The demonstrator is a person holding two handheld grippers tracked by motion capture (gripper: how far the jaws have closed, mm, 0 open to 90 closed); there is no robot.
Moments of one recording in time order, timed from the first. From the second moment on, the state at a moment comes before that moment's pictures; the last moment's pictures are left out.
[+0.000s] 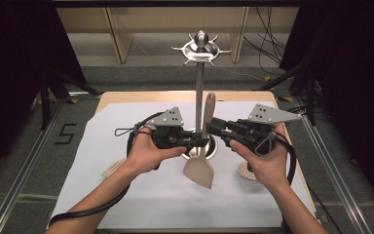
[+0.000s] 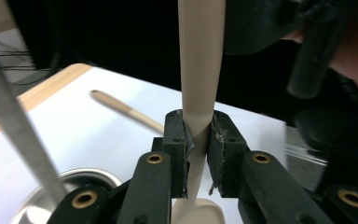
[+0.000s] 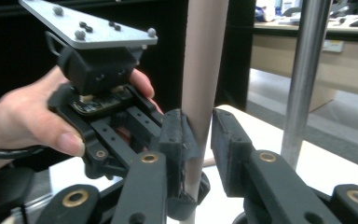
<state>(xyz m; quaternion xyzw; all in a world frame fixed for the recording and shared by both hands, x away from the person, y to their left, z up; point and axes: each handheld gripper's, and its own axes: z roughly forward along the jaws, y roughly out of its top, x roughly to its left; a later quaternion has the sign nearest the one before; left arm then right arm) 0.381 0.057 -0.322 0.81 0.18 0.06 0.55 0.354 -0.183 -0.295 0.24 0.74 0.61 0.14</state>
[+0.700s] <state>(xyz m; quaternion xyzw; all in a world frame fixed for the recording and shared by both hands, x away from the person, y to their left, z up) 0.378 0.062 -0.311 0.79 0.26 0.13 0.54 0.351 -0.212 -0.310 0.31 0.71 0.61 0.18</state>
